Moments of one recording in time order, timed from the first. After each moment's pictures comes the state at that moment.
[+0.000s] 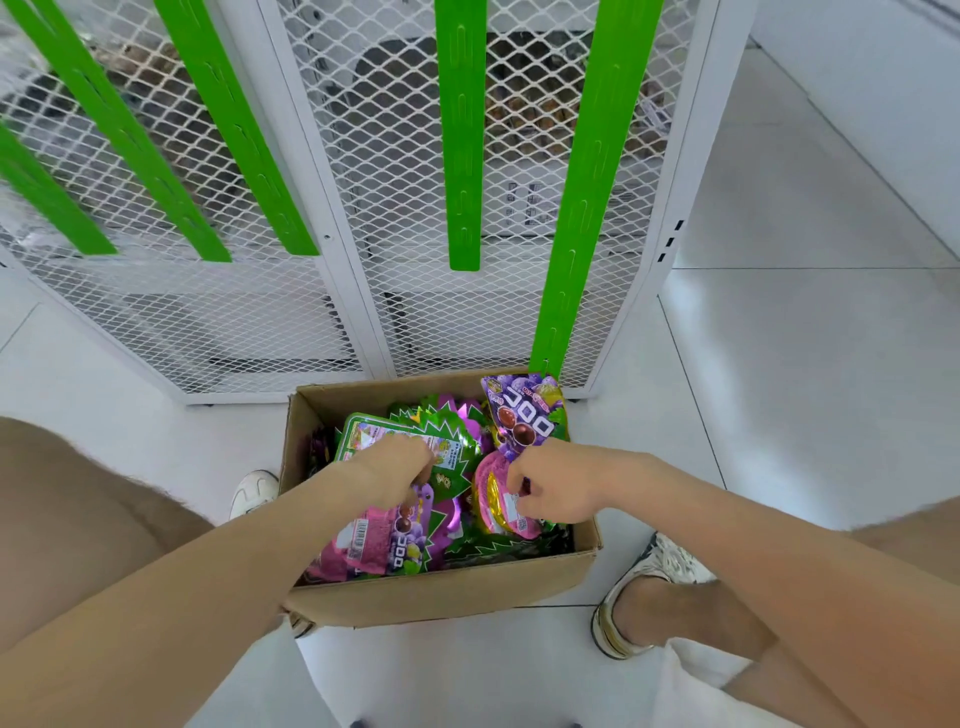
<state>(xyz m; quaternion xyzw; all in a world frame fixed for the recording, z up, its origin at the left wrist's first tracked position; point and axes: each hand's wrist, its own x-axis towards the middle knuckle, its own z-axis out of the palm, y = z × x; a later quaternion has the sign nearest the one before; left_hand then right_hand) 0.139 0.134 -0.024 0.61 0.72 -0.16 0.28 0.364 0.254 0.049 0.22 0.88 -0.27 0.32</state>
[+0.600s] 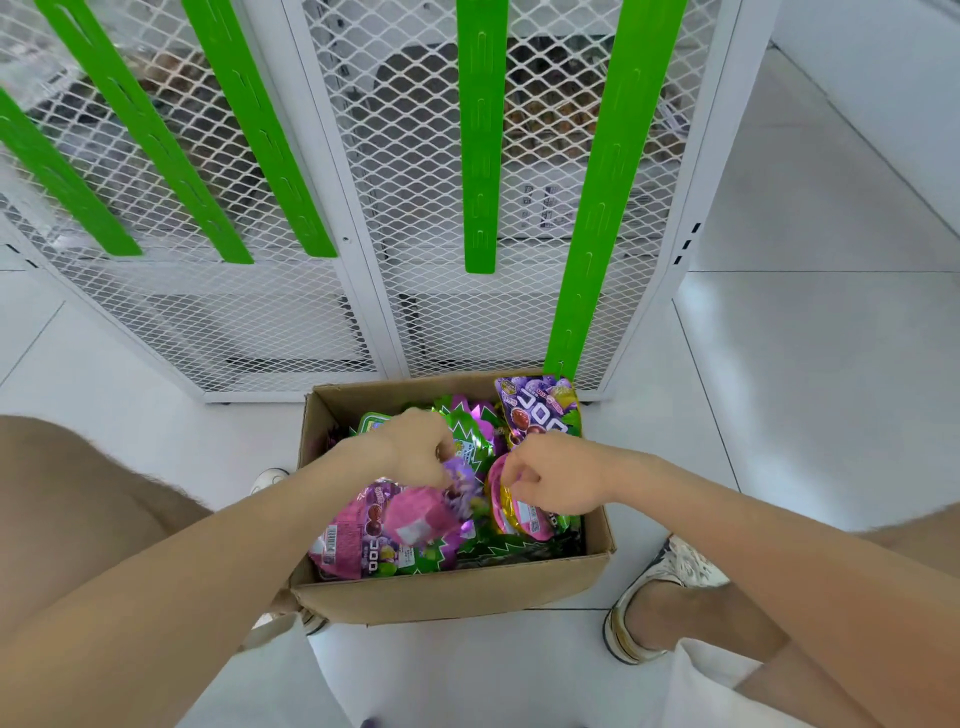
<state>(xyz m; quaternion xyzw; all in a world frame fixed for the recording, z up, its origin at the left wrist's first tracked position) 0.143 0.143 0.032 0.57 0.74 -0.04 0.35 0.354 0.250 0.052 0.21 0.87 -0.39 0.23</state>
